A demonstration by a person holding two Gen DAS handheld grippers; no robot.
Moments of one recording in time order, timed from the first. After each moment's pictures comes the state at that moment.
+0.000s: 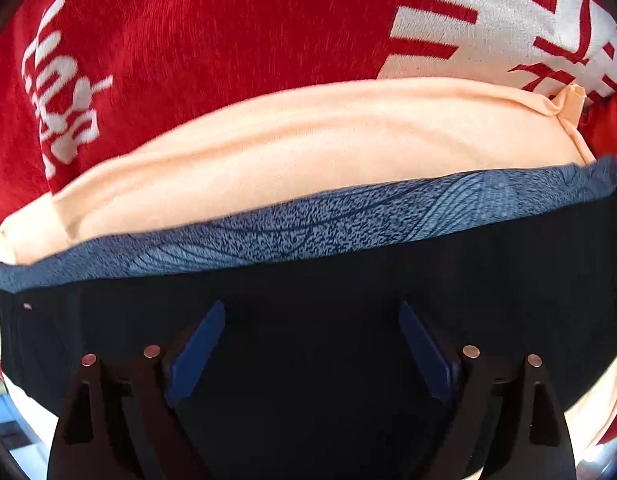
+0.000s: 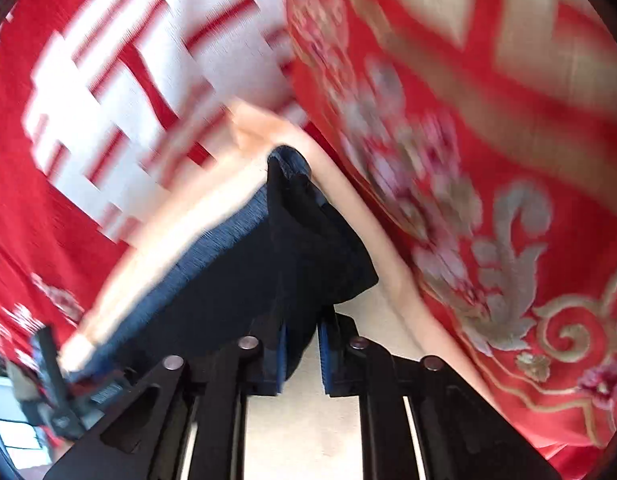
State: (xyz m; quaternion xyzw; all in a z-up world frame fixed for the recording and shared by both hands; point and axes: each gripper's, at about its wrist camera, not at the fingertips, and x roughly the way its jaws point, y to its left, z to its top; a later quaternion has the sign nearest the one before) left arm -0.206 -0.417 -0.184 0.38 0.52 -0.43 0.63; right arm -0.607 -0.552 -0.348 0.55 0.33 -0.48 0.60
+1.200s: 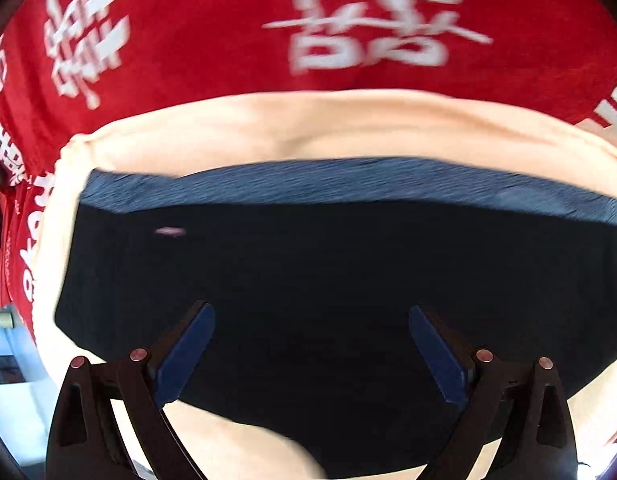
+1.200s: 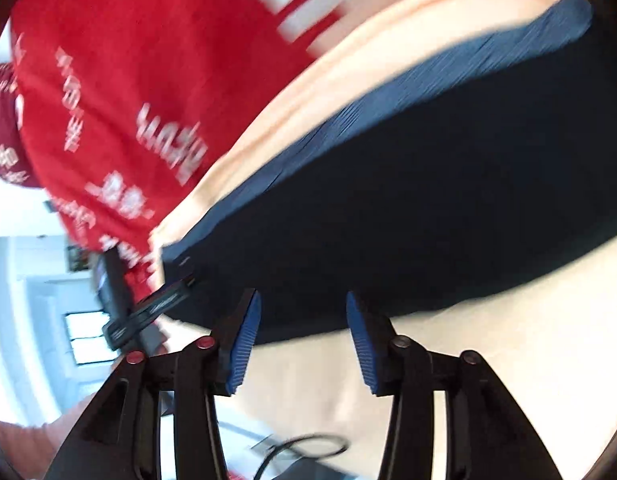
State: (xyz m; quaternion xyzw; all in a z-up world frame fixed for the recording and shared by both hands) left arm -0.030 -0.284 -0.171 0.37 0.53 -0.33 0.69; right arm -0.389 -0.442 -0.344 0.64 0.33 -0.16 0.68
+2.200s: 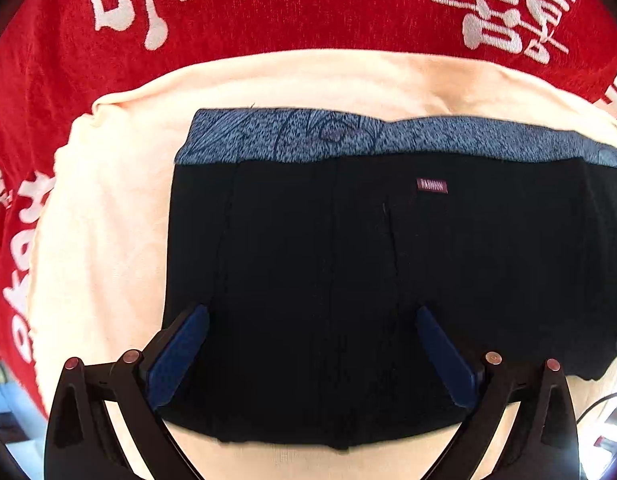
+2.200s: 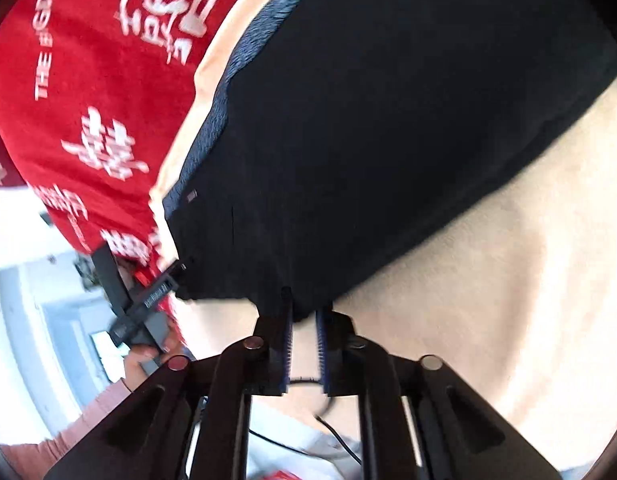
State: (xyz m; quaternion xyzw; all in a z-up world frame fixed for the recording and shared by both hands) left arm 0.121 -0.164 -0.213 0.38 0.51 -0.41 0.66; right arm -0.290 -0.322 -0.383 0.65 0.36 -0.20 0.64
